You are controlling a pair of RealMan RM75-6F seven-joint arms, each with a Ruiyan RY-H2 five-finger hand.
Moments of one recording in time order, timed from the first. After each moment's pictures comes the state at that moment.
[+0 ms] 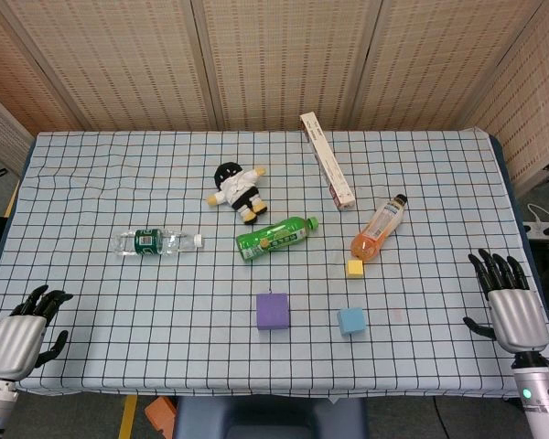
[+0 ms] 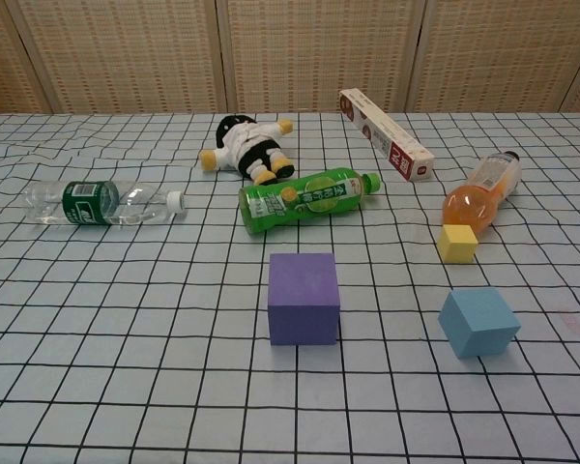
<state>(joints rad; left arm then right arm) -0.12 -1.09 0.00 -1.69 1.49 1.41 0.19 0.12 -1.17 0.06 -1.57 -1.45 1.41 -0.16</state>
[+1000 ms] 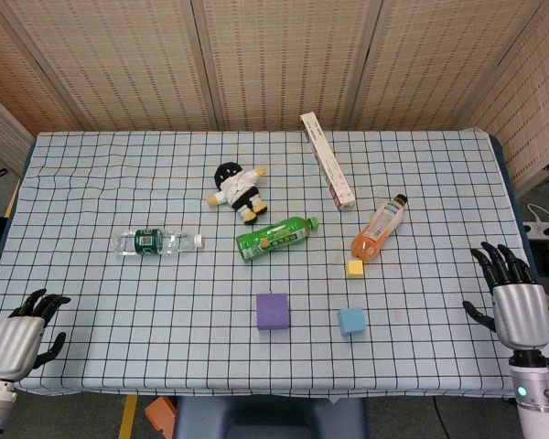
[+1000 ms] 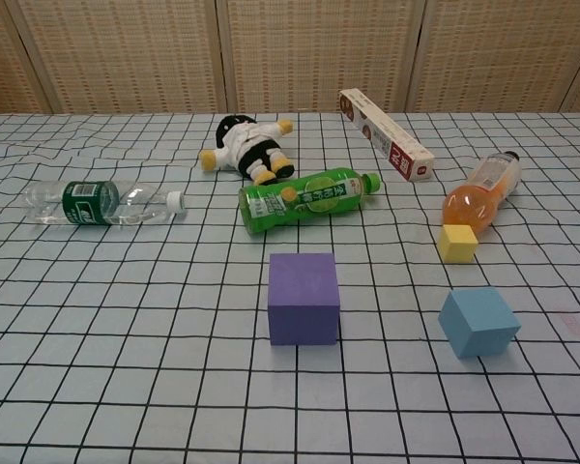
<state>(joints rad) -0.12 -1.09 0.00 -1.70 1.45 1.38 0.20 0.13 -1.27 0.12 -1.47 -1.53 1.56 -0.17</state>
